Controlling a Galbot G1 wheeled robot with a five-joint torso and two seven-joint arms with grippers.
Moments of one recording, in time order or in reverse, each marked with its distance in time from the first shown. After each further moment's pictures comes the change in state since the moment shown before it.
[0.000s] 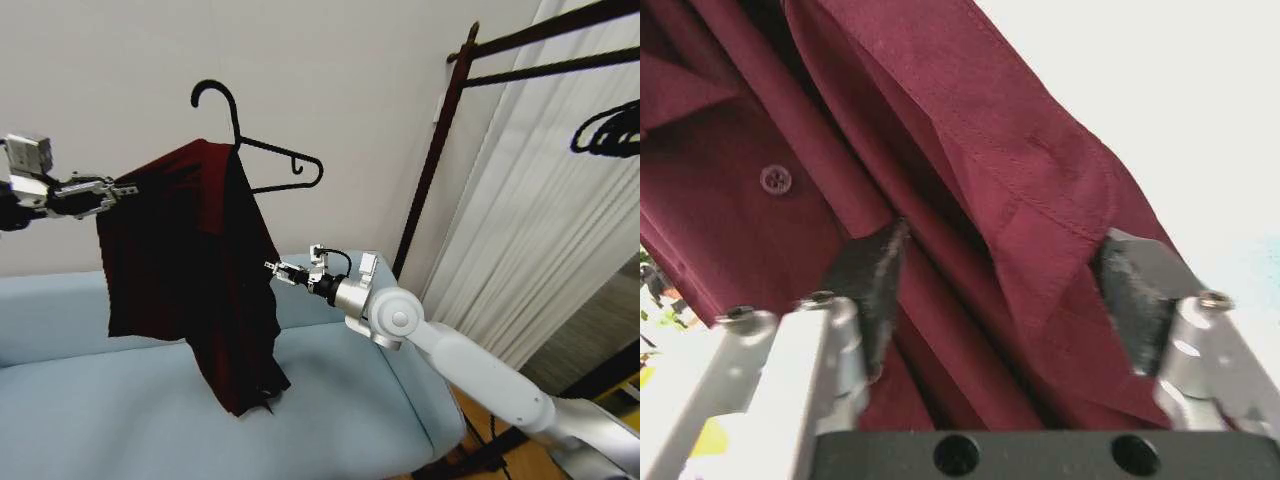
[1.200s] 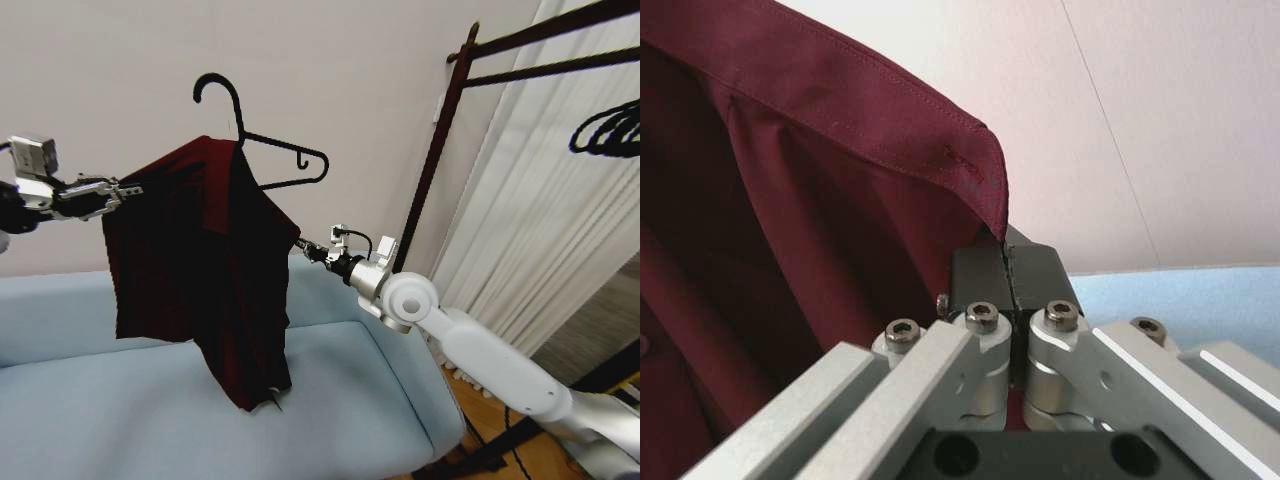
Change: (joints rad) left arm 0.001 -0.035 -0.008 -0.023 -0.003 0.006 -0.009; right arm 0.054 -0.056 0.052 -0.027 -0.079 0.044 0.073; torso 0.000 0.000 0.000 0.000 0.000
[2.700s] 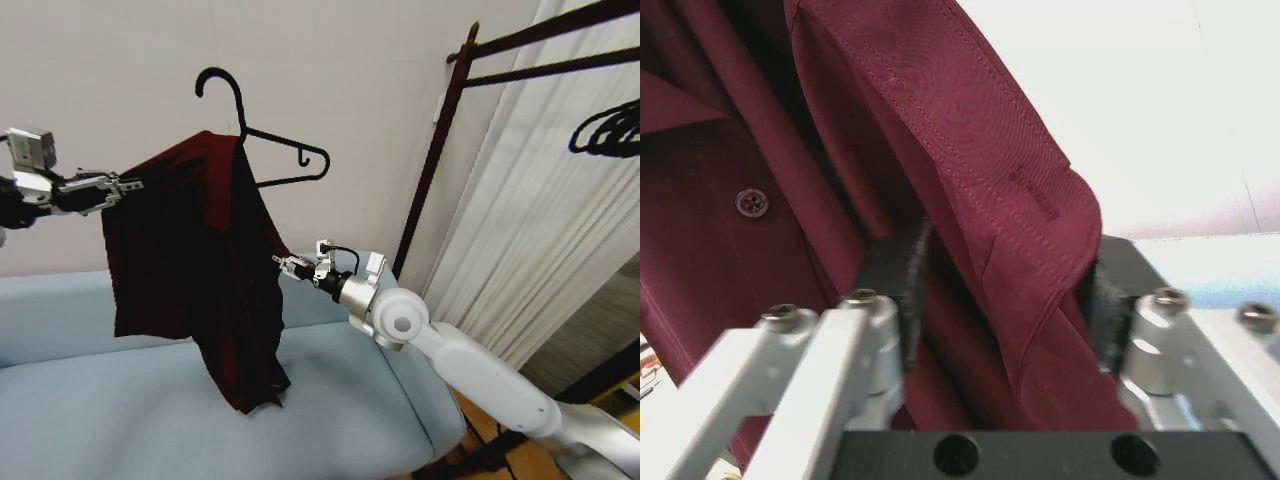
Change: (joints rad) left arm -0.005 0.025 0.002 -0.019 -0.030 0.003 -0.040; right arm -0.078 0.044 -0.018 0.048 -0.051 -0.007 -0.082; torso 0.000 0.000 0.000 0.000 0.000
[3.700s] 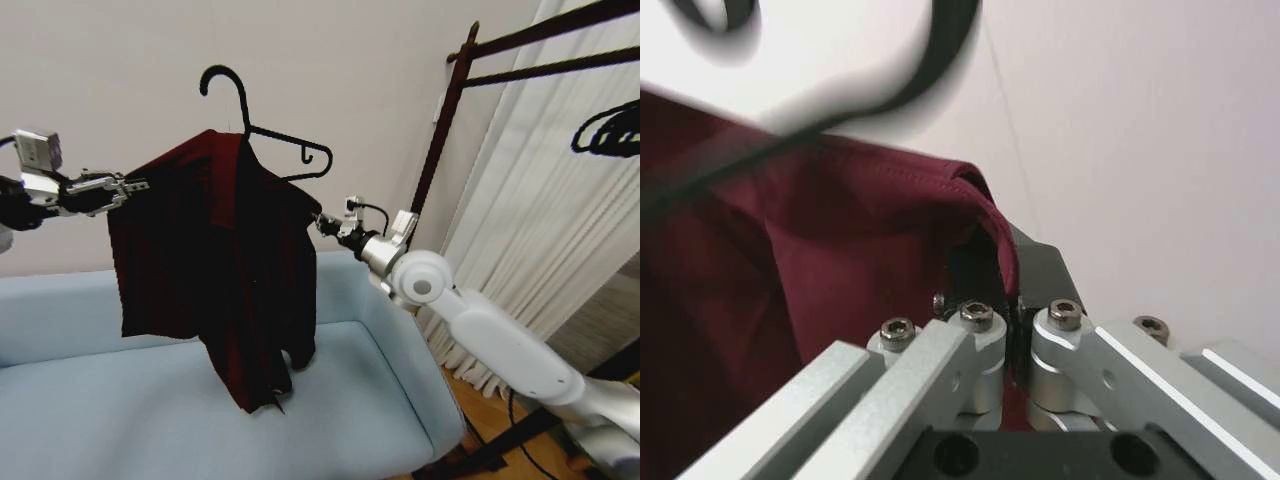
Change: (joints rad) left arm 0.008 -0.041 -0.008 -0.026 0.030 -0.006 -0.030; right arm 0.242 -0.079 0.057 -0.087 -0.049 0.009 0.114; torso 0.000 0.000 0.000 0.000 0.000
